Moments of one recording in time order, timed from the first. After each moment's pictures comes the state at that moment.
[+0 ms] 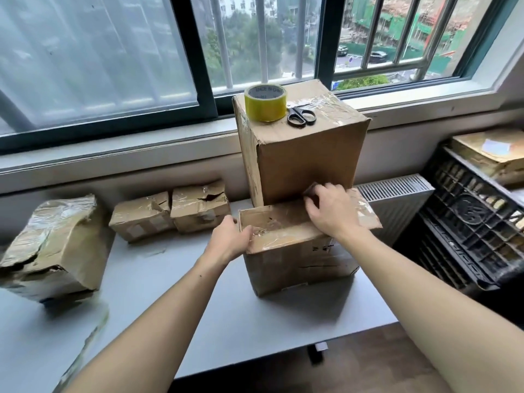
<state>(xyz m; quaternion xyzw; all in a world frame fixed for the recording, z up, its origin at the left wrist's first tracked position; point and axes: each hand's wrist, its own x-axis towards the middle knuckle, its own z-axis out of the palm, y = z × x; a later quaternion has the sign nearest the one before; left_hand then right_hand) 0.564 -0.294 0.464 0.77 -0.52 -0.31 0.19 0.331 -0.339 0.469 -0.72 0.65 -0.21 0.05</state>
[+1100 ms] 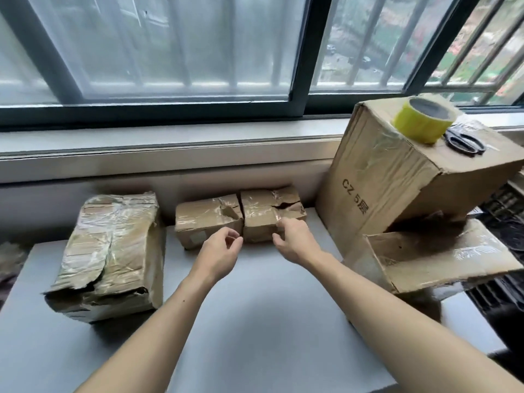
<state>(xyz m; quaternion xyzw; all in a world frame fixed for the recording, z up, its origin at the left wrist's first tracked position) 0.864 -0.335 0.411 0.70 -0.56 -0.36 0.28 0.668 -0.383 0.407 -0.71 0.65 -0.09 0.23</state>
